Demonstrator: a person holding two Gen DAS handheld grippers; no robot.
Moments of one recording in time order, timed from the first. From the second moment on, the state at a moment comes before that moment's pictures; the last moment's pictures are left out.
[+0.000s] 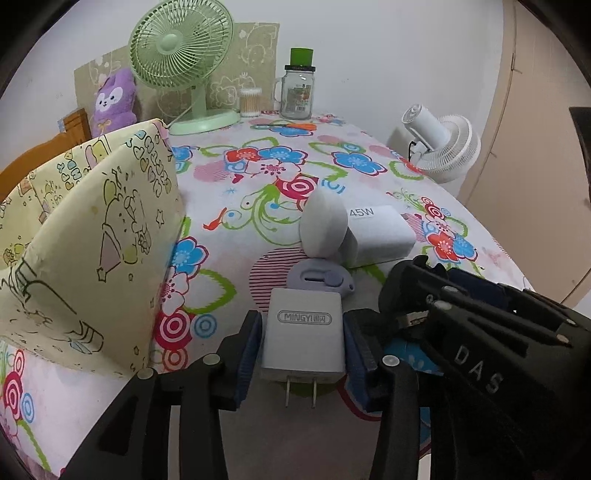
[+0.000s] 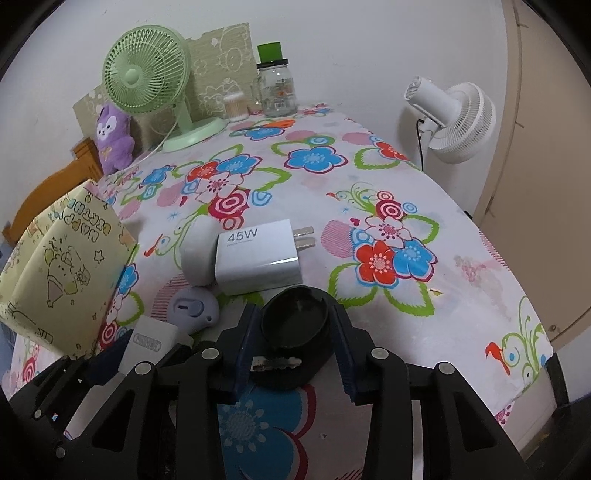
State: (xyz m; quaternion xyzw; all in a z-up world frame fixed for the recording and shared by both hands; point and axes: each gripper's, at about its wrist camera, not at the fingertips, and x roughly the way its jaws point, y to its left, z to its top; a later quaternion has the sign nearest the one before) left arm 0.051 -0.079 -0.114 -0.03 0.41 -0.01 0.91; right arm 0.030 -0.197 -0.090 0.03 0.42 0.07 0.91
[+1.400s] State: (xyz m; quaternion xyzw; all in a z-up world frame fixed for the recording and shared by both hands) left arm 0.058 -0.092 -0.040 0.00 0.37 -0.03 0.93; right arm 0.029 -0.192 -0.018 0.02 0.37 0.05 0.93
